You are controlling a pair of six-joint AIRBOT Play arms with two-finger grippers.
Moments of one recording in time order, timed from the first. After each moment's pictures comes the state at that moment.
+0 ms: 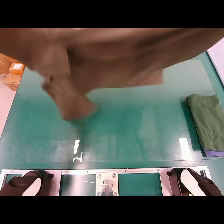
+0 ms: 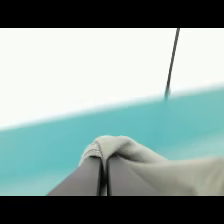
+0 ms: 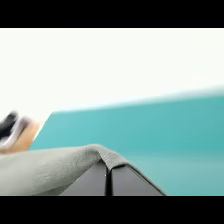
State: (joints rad) left arm 0.00 -0.85 1.93 1.30 -1.12 -1.41; right arm -0.50 -0.87 1.77 -0.67 1.23 1.42
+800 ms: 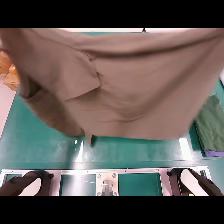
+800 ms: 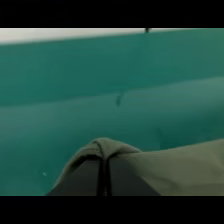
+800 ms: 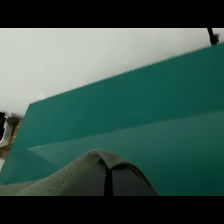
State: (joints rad) left arm 0.00 -1.06 1.71 1.20 -1.18 -1.44; right arm -0.49 -0.95 1.36 -0.64 1.09 1.33
